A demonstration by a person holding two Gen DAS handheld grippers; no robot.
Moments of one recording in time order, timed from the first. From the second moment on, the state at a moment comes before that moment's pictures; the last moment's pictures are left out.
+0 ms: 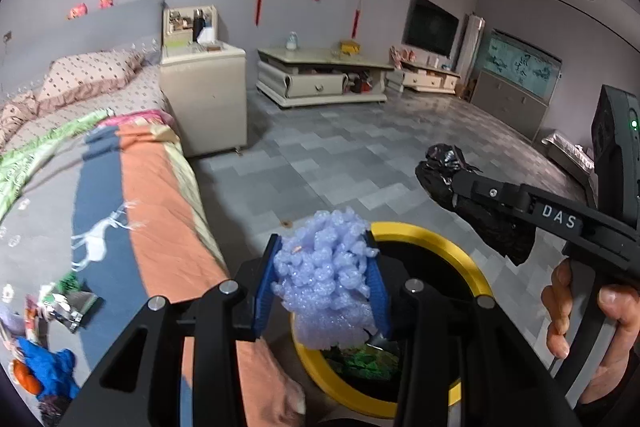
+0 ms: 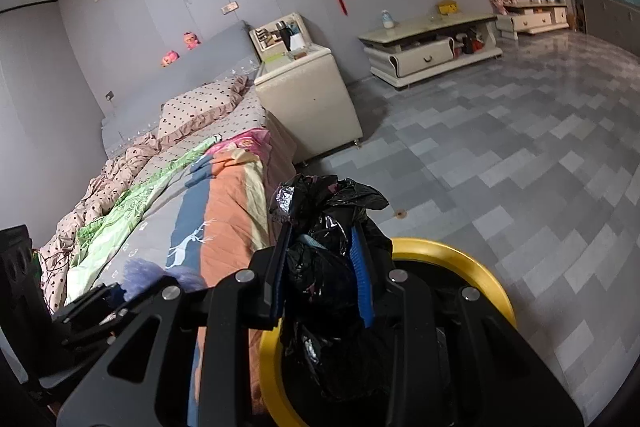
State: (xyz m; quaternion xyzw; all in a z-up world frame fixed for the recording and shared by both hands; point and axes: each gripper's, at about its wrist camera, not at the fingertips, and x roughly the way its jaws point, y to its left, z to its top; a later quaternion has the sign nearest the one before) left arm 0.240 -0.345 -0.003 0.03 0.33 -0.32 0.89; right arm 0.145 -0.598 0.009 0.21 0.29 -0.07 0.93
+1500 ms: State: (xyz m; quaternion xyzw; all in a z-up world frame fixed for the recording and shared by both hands) left arm 0.251 -0.360 -0.035 -0.01 0.39 -0.35 0.85; right arm 0.143 -0.634 -0.025 0.25 0.32 -0.15 0.90
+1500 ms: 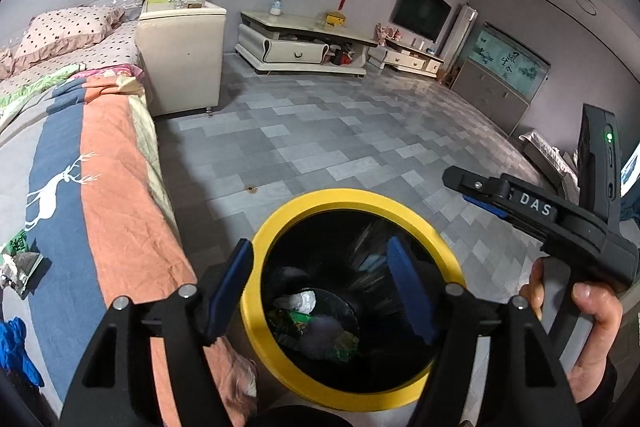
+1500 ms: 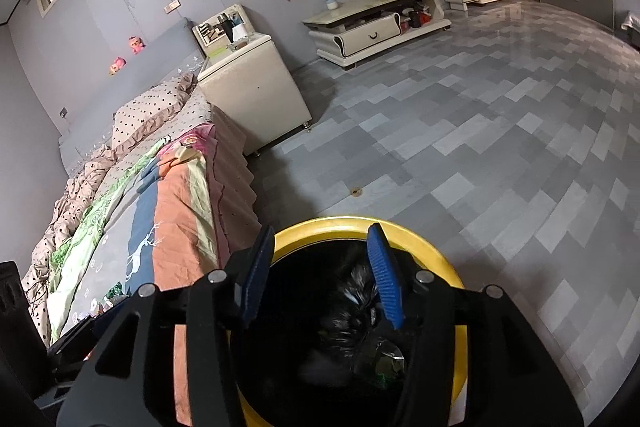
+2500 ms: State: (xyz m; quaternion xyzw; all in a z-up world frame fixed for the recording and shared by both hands) left arm 0.275 -0.212 -0.023 -0.03 0.38 -0.23 0.90; right arm 0.182 -0.523 -0.002 0.20 0.34 -0.06 0.92
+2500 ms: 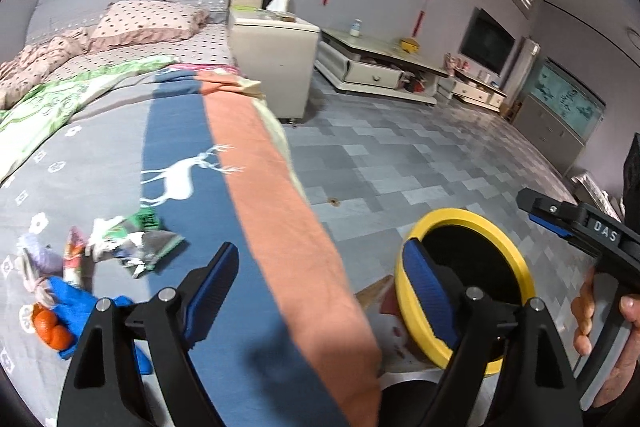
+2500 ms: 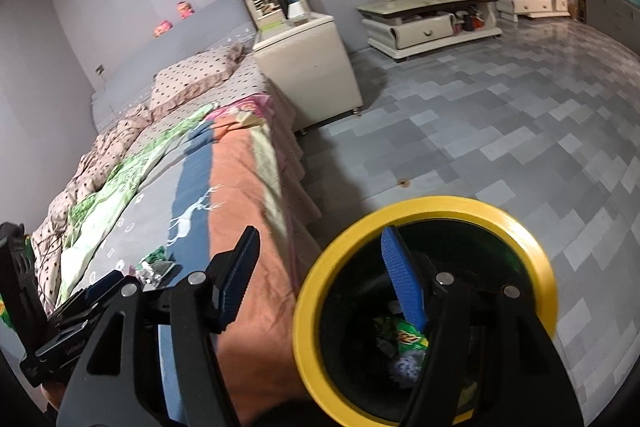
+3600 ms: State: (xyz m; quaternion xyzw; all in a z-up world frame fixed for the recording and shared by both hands) left arm 0.286 0.018 -0.063 -0.06 0.41 -0.03 0.91; right arm 0.299 -0.293 -0.019 0.09 0.39 0.10 0.91
